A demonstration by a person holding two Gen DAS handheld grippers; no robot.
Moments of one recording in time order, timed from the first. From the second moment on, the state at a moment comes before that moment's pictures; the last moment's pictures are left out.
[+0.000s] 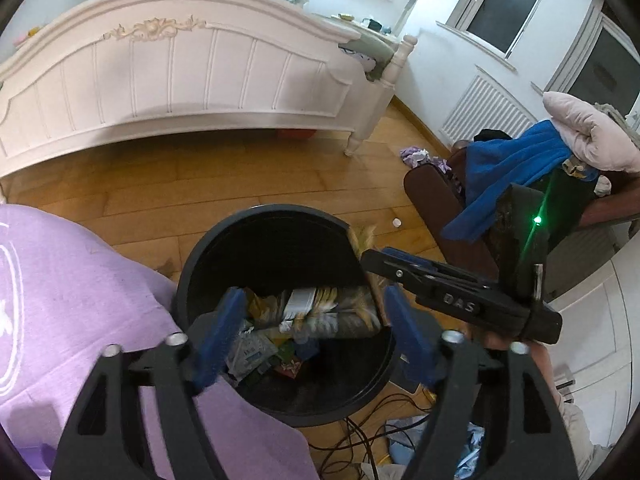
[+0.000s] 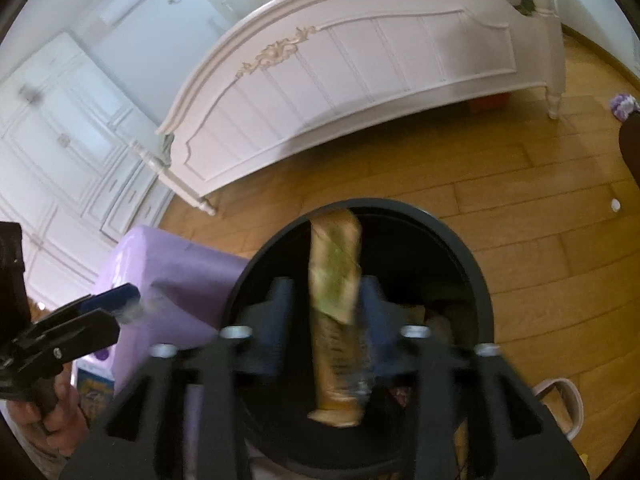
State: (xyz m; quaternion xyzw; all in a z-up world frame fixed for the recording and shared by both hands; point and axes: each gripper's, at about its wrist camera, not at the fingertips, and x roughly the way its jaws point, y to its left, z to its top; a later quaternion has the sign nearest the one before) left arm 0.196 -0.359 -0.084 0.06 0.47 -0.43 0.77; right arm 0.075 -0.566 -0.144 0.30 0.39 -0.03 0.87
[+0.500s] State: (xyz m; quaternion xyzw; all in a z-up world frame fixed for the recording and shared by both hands) left arm 0.160 -0.286 -0.040 0.02 0.43 -0.42 0.80; right arm 0.067 -0.522 -0.109 0.27 0.38 0.00 0.88
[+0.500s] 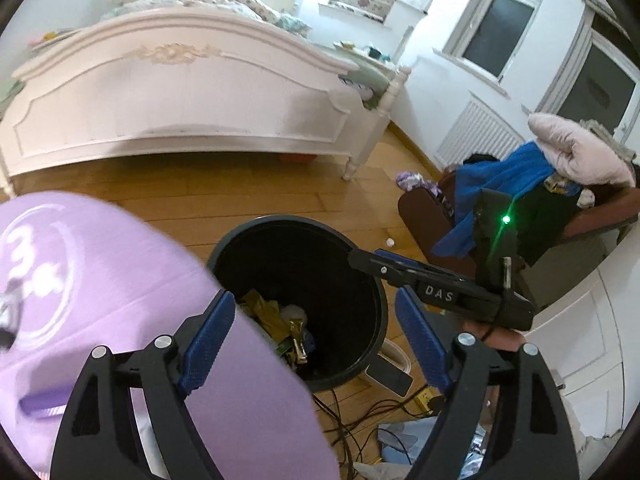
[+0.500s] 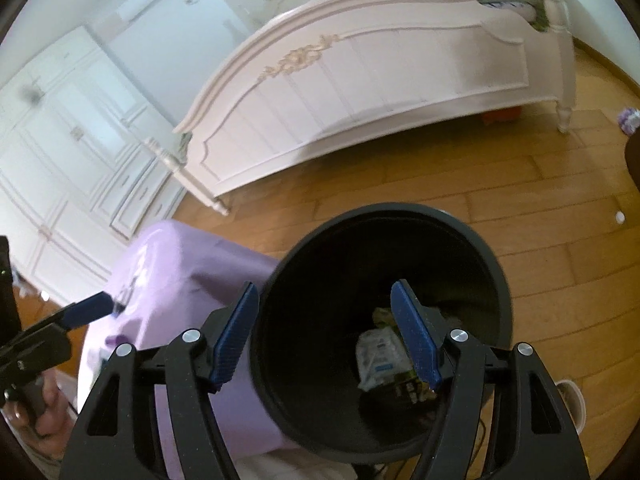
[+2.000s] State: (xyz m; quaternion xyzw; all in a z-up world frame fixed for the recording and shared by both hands) left arm 0.126 -0.013 -0.099 -0.02 0.46 -0.20 0.87; right arm 0.126 -0.146 -0.068 -0.25 0.52 0.34 0.74
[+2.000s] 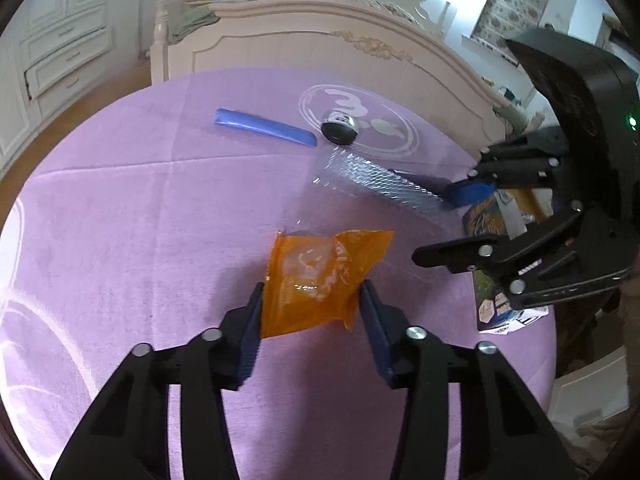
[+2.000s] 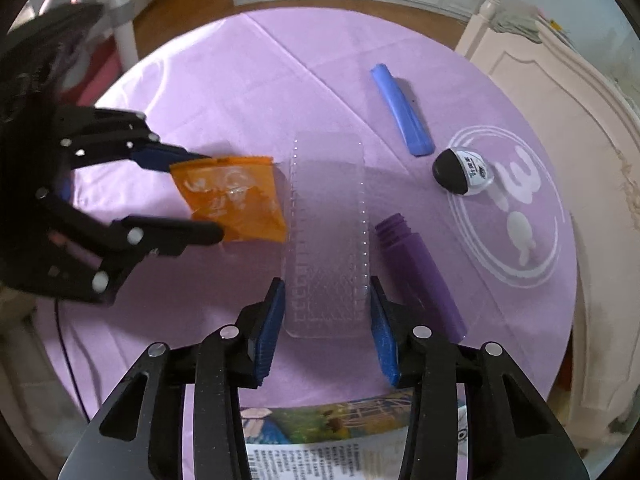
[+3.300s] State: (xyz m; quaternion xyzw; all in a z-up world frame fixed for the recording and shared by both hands) left arm 0.168 -0.276 -0.039 -0.01 0.42 -0.42 0.80; right arm 0.055 -0.529 -0.087 0.31 0.36 0.01 0.88
